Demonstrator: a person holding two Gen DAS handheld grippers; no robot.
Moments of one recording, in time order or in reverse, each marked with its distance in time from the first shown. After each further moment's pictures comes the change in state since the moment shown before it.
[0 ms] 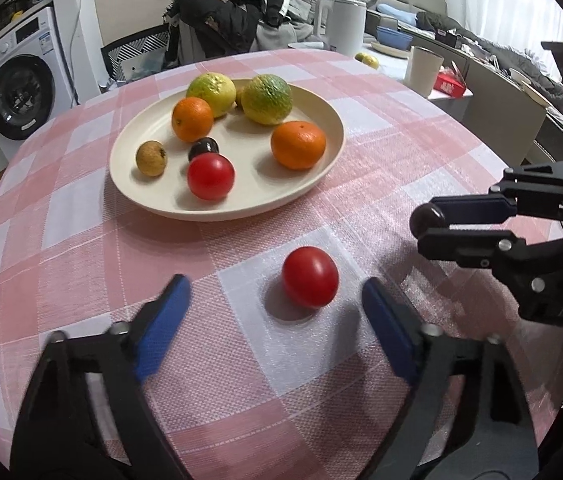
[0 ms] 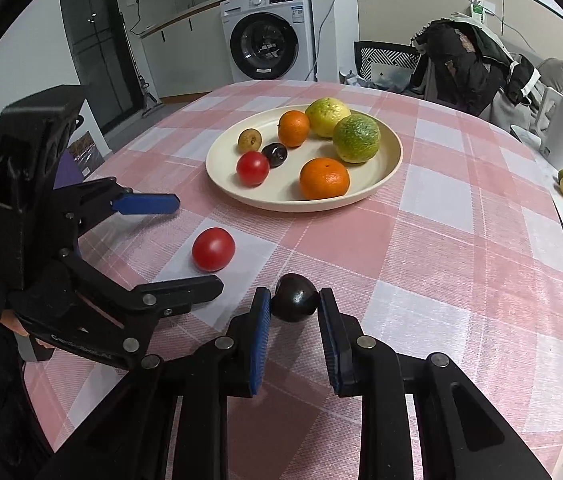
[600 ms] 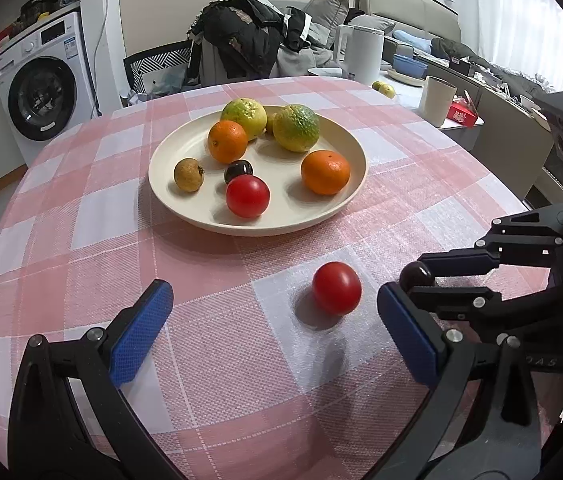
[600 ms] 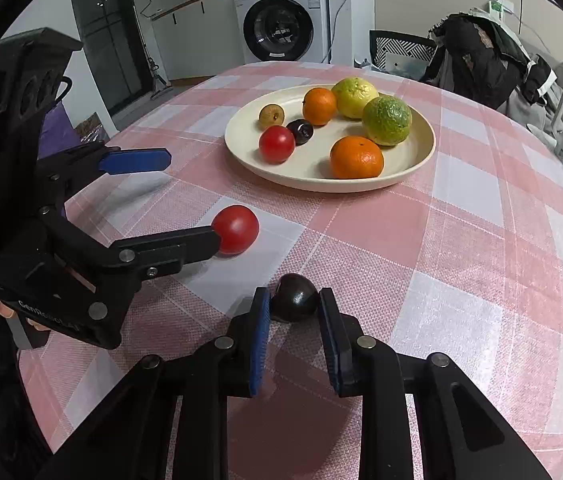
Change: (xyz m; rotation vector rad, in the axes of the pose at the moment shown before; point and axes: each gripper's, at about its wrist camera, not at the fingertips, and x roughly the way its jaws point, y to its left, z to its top) left arm -0.026 0.016 -0.006 -0.060 -0.098 0.045; right arm 0.019 0.017 -0.002 -0.045 0.053 0.020
